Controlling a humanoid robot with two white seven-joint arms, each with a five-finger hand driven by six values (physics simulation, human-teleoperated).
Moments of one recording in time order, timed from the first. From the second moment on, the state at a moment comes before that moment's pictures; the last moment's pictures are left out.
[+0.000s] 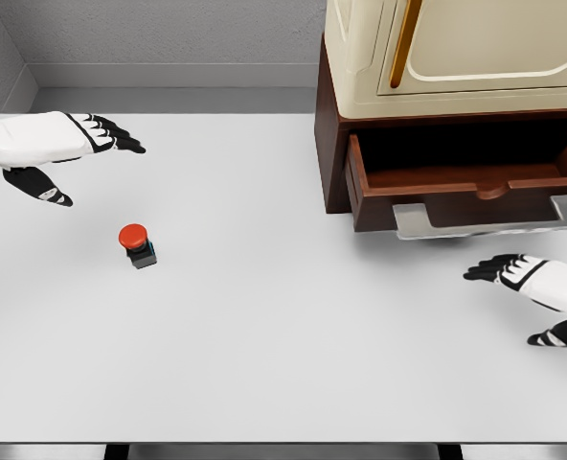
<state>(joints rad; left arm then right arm) -0.74 0.97 -0.61 -1.45 -0.17 -0.61 -0.61 0.27 -0.90 -0.16 -1.76 0.17 -0.61 0.61</state>
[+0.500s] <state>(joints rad) -0.77 0.94 -0.78 -1.45 -0.22 -0.61 -0.61 0.38 -0.89 -0.25 -1.74 0.17 -0.61 0.61</state>
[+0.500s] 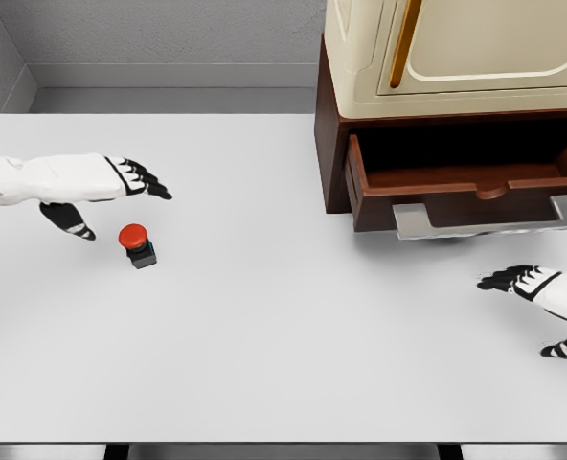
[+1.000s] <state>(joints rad) -0.76 0.92 -0.84 -1.44 -0.27 -0.61 -0.61 0.56 -0.79 -0.51 -1.75 0.15 -0.61 0.61</state>
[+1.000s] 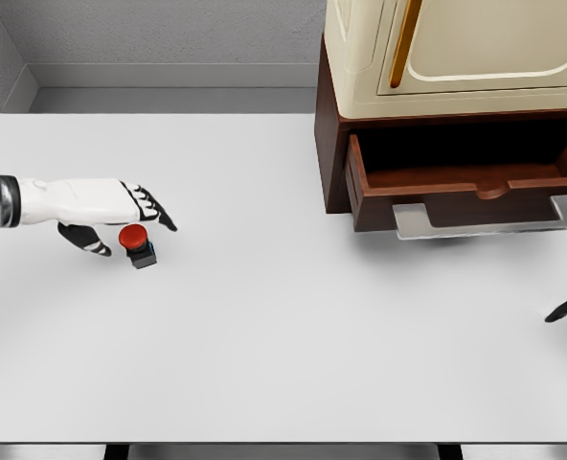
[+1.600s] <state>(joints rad) -0.76 0.91 -0.87 -1.43 -0.30 -0.61 -0.61 0.58 -0.70 -0.60 -1.75 0.13 -0.61 0.61</state>
